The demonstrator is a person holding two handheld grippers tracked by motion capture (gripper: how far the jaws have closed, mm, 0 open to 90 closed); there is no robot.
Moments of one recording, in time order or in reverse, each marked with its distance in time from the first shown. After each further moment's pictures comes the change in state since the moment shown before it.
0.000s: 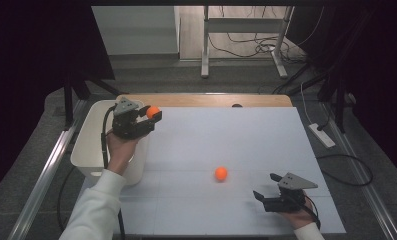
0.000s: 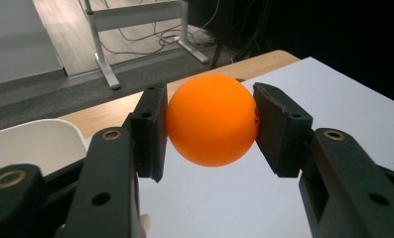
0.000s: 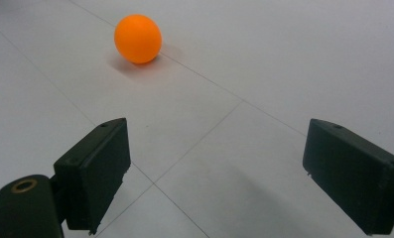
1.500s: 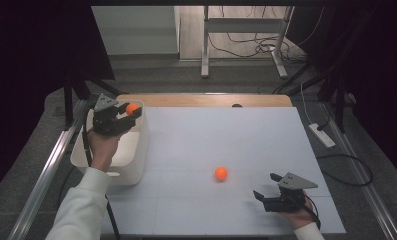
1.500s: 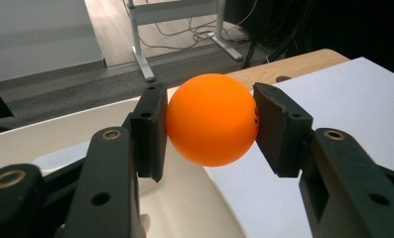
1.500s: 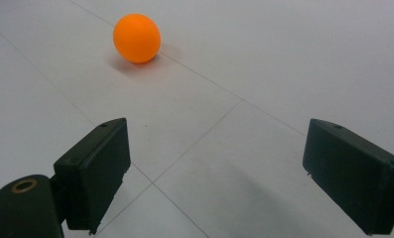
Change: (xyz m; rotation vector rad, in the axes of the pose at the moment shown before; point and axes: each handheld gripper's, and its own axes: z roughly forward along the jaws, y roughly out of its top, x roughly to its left) left arm 0.040 -0.007 -0.018 0.018 0.120 -0.038; right arm 0.000 0.000 0.000 0.002 -0.002 0.002
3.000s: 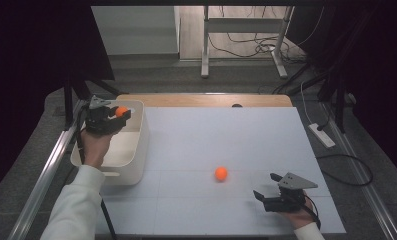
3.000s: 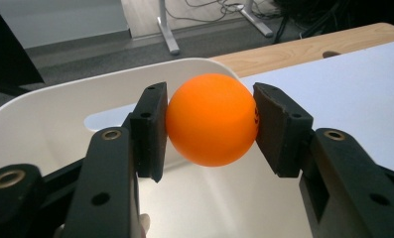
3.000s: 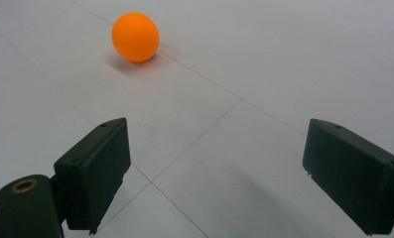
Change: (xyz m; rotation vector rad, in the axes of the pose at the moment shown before) left arm 0.035 -0.015 0.012 0.109 0.091 -0.045; right arm 0.000 0.000 0.000 0.001 -0.002 -0.001
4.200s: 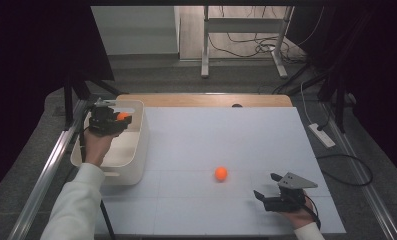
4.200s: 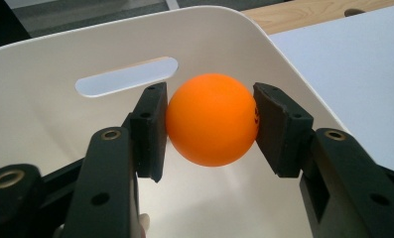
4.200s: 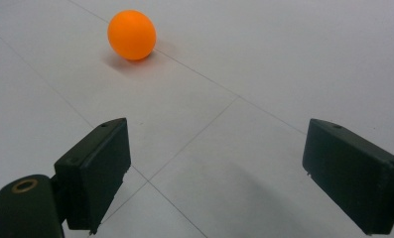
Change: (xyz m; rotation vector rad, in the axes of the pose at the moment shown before) left arm 0.006 -0.004 0.018 0.137 0.002 0.001; right arm -0.001 0.000 0.000 0.007 -0.006 0.005
